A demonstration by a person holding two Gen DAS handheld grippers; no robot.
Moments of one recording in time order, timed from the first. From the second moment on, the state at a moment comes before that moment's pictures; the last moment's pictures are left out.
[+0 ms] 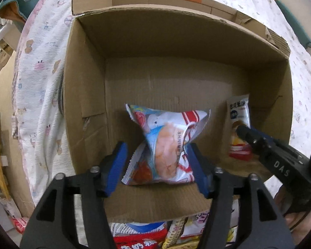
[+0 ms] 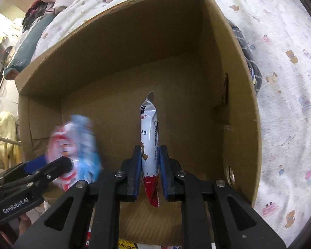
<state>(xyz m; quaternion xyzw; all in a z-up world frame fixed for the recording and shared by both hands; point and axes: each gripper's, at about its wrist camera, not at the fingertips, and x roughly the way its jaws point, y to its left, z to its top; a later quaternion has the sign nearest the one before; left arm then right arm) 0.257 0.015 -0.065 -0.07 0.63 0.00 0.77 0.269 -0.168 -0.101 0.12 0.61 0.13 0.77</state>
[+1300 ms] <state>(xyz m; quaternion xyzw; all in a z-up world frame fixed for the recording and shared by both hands) 0.217 0.084 0.007 -0.09 0.57 0.03 0.82 0.252 -0.109 -0.104 0.11 0.65 0.22 0.72</state>
